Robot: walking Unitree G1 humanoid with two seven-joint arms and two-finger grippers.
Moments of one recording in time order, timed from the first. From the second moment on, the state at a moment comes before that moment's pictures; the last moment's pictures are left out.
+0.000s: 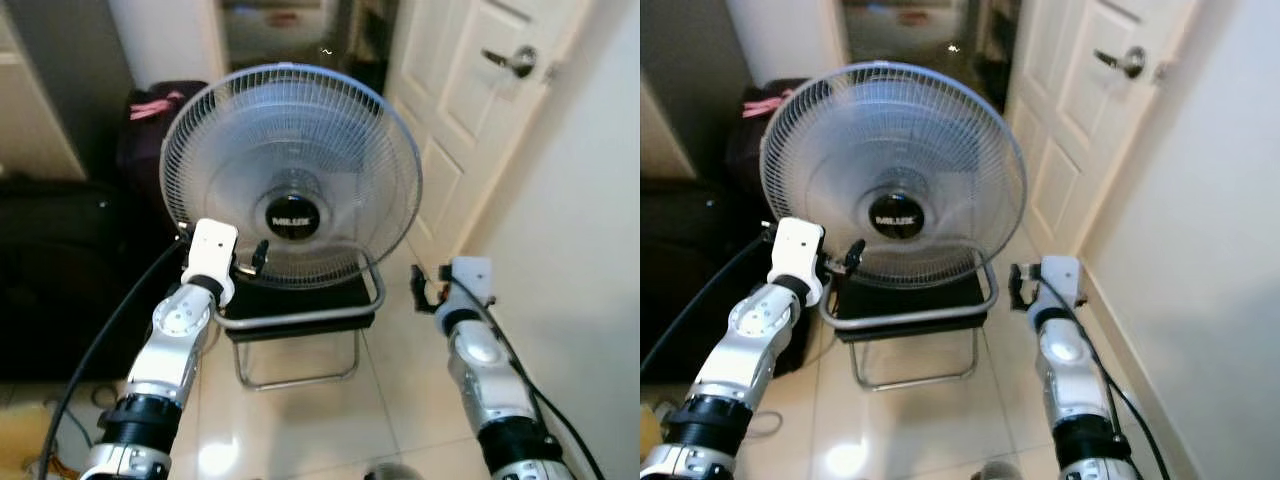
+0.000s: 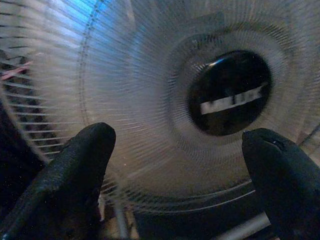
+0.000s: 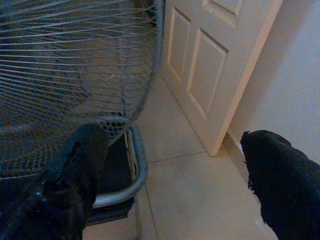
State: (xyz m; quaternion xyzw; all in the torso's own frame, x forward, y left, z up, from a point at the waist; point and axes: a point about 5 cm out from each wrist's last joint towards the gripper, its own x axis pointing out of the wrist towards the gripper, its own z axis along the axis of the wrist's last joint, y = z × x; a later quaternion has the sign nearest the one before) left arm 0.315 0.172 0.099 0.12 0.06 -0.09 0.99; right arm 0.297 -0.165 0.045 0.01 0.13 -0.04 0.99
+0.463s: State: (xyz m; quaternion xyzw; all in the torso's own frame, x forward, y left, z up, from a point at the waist) left arm 0.316 0.176 0.100 0.13 0.06 -0.08 0.99; right arm 0.305 -0.159 0.052 0.00 0.12 0.00 0.99
